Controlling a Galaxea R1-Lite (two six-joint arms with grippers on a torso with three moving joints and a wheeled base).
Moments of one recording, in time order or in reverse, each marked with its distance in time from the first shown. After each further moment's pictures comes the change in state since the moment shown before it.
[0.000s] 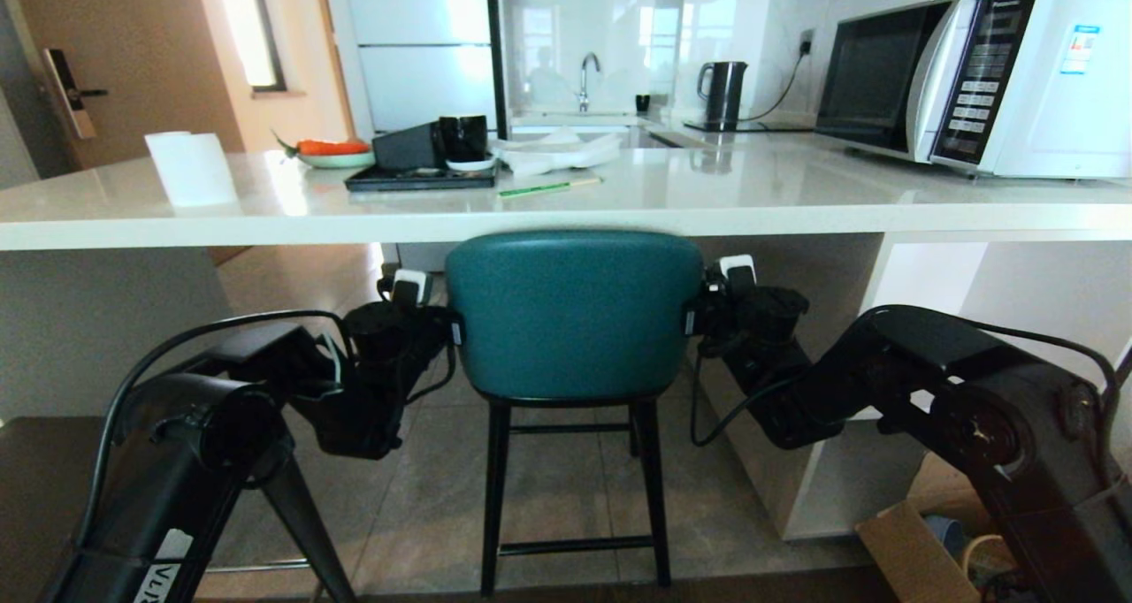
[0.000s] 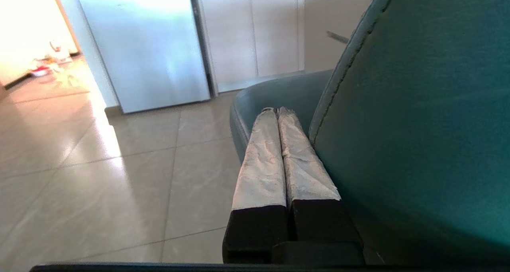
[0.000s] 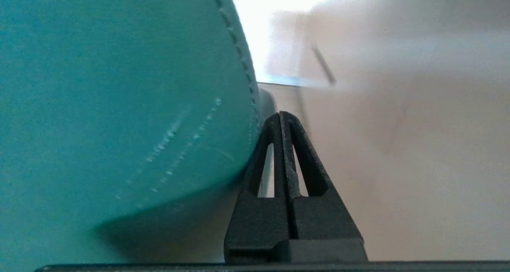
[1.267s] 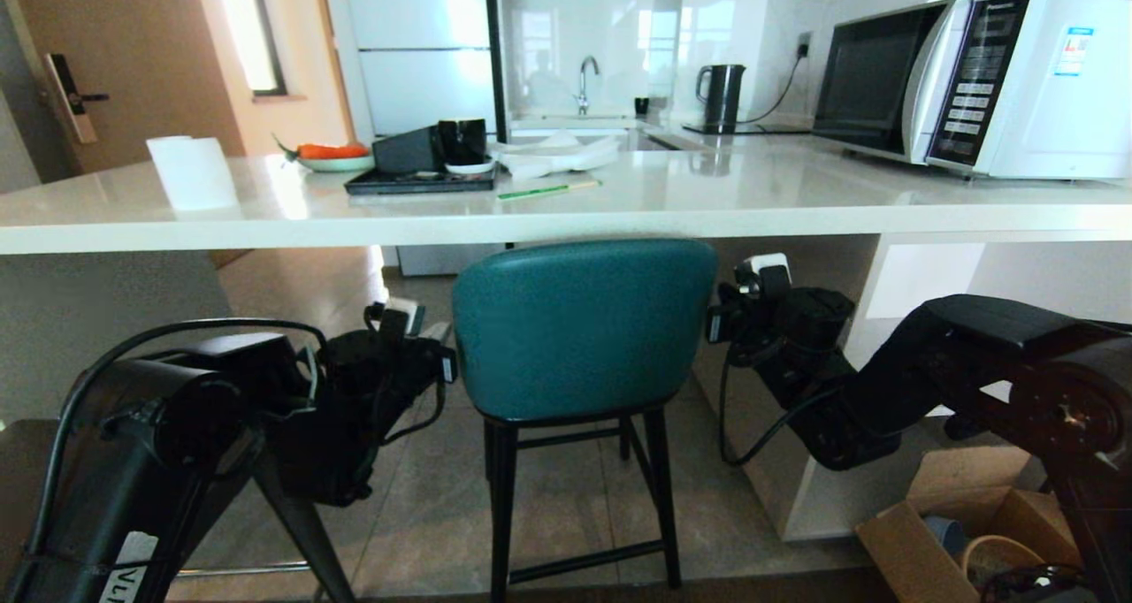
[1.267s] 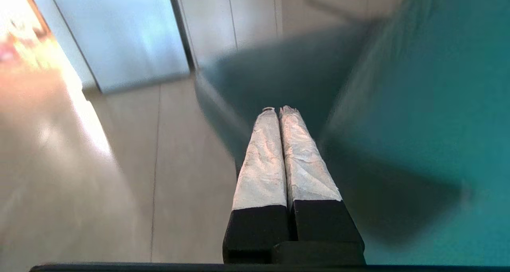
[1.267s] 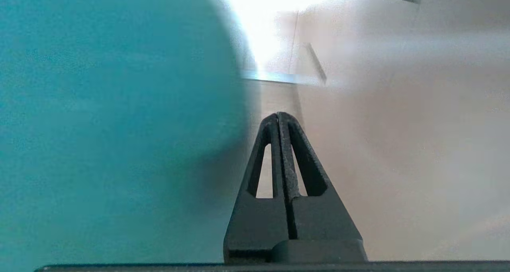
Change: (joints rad) left arm 0.056 -0.092 0.312 -0.141 0.003 0.007; right arm -0.060 -0.169 0.297 -0.109 -0.016 0.001
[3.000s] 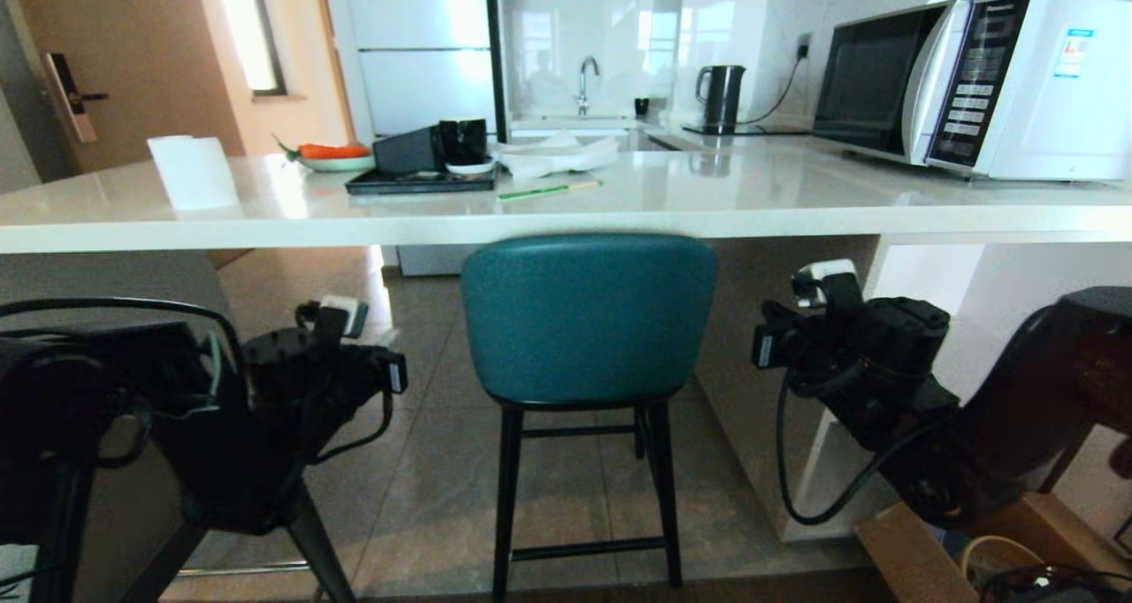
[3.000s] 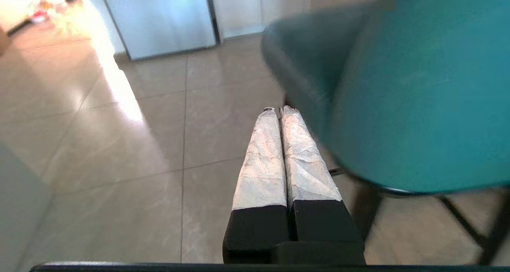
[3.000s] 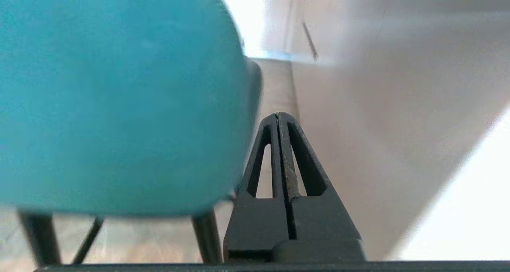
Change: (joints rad) left arm 0.080 -0.273 0.357 0.005 0.010 0.000; right arm -0.002 -0.299 0.434 -0.040 -0.006 0.007
